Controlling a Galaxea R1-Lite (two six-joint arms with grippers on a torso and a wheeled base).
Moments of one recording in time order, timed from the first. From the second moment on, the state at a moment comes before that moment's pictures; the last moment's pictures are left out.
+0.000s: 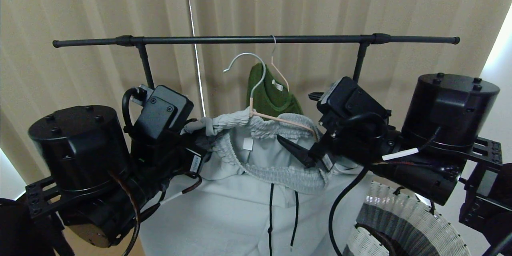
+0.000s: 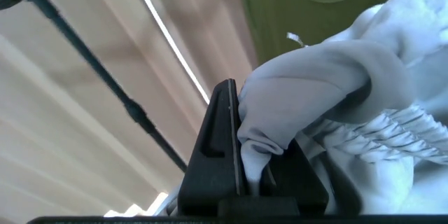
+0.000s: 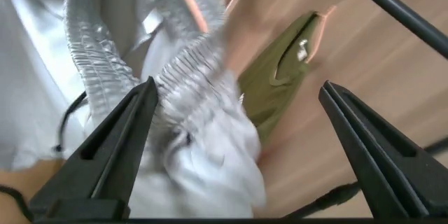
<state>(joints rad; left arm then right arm) -0.68 1.56 -0.58 -0.90 0.43 0.36 0.73 1.66 -0.82 -0.73 -0.06 -0.50</state>
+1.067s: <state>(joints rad) -0.69 1.55 -0.49 -1.02 0.42 0.37 0.73 1.68 -0.80 -0.74 -0.10 -0.51</state>
